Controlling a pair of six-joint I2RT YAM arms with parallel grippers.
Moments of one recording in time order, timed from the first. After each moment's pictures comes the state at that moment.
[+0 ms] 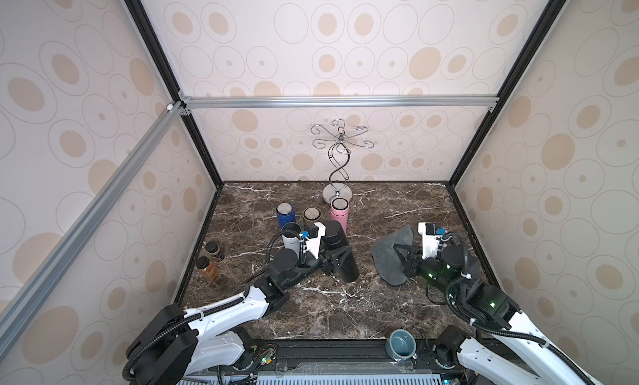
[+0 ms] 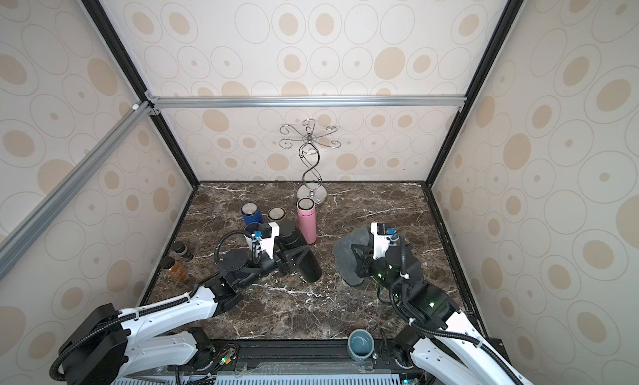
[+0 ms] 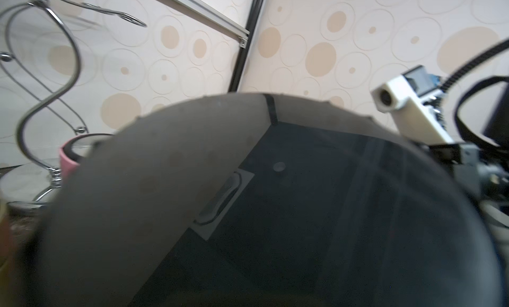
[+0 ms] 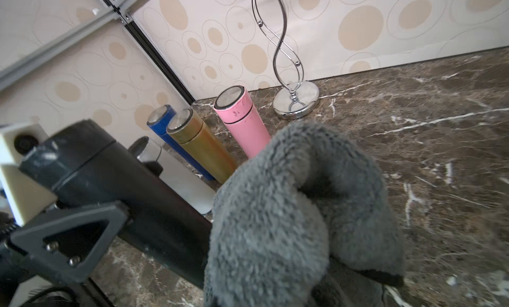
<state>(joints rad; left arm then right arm) -0.79 1.16 0.49 0.73 0.22 -0.34 0.57 0.67 0.73 -0.39 -0.03 0.52</state>
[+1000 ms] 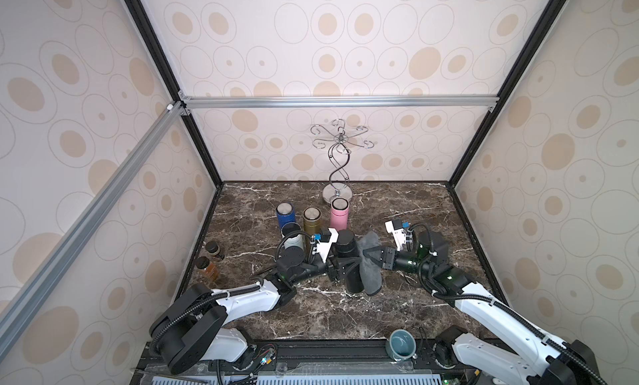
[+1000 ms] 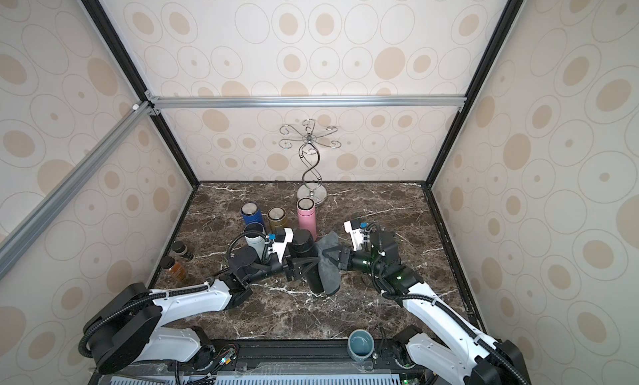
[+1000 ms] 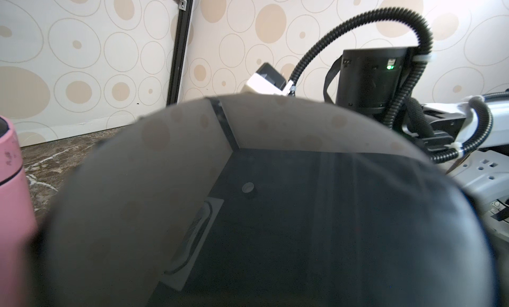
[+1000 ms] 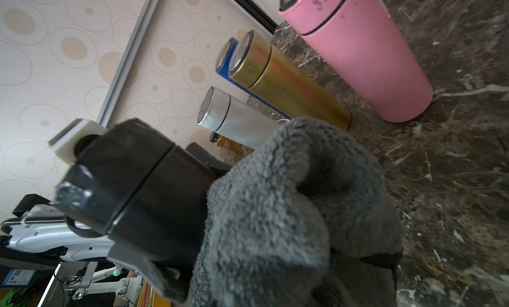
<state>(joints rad) -0.77 1.35 0.50 0.92 0.46 -0.36 0.49 0.96 0.58 0.02 -0.62 0.78</state>
